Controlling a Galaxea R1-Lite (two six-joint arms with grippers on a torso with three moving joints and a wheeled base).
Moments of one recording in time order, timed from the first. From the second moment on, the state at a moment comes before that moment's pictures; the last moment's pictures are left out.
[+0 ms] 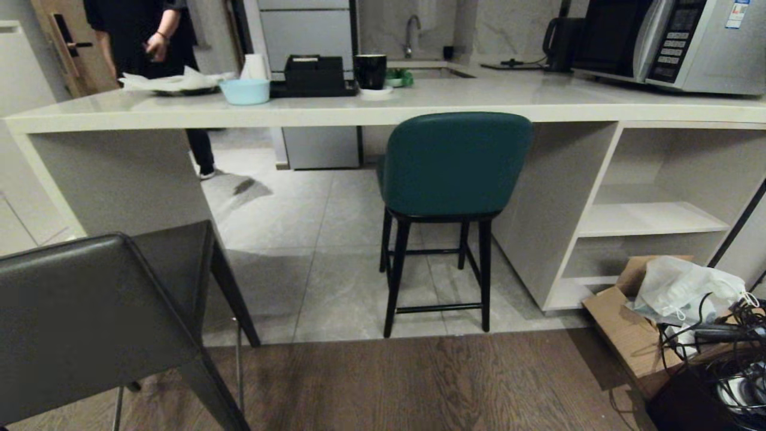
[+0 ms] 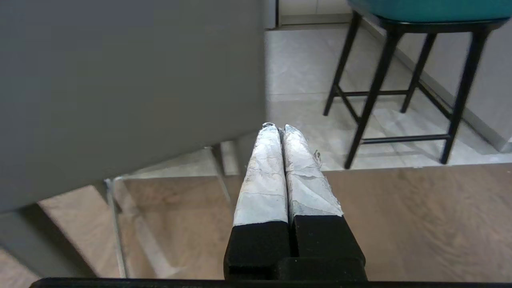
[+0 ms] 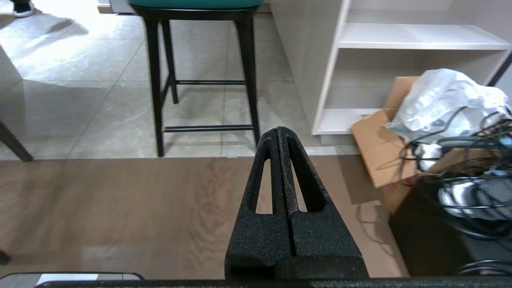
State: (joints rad) left arm 0.00 0.00 0.00 -0.05 -0.02 0.04; right arm 0.00 0.00 0.00 0.00 0.02 -0.06
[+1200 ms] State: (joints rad) left arm 0.00 0.00 0.00 -0.05 -0.02 0.04; right arm 0.00 0.00 0.00 0.00 0.02 -0.04
